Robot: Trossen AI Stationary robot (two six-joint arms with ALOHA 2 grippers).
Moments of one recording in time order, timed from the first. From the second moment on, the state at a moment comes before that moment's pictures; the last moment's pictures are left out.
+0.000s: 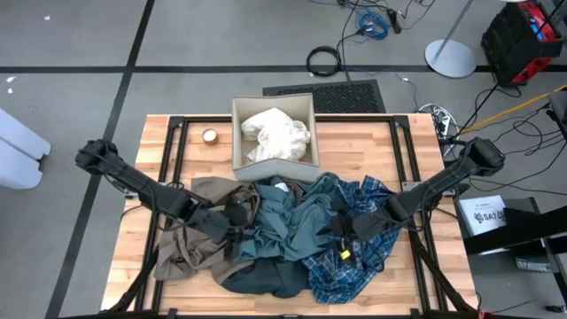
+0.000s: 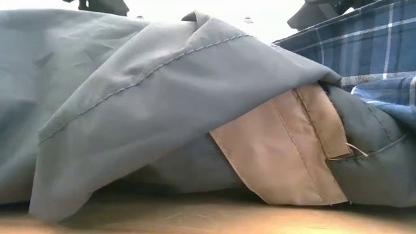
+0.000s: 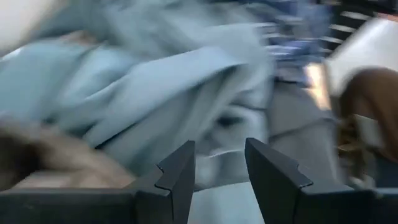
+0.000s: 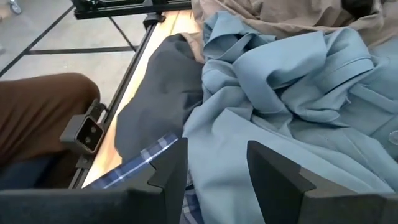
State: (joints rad) left arm -0.47 1.26 0.88 -0.33 -0.27 -0.58; right arm 0.50 1.32 0.78 -0.01 0.23 0.34
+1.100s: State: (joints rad) left arm -0.32 1.51 1.21 -0.65 -0.31 -0.25; right arm 0.50 1.32 0.78 -0.14 0.24 0.35
